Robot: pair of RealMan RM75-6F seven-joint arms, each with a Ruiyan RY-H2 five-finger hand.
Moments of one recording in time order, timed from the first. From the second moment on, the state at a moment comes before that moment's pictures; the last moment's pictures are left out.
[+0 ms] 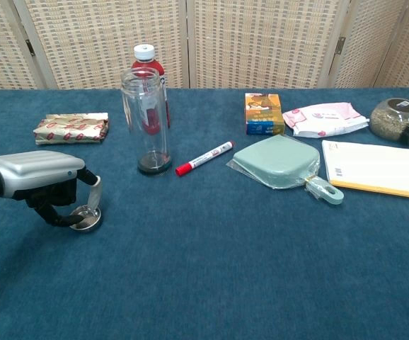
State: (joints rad) left arm -0.67 -1.45 -0.04 -1.41 1.34 0.80 0.17; right arm 0.09 -0.85 0.05 -1.83 -1.45 1.41 -0.01
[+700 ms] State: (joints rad) left arm -0.68 -1.48 -0.03 -1.37 1.36 0.82 0.12; right arm 0.08 -0.85 0.05 -1.82 -1.44 1.41 0.00
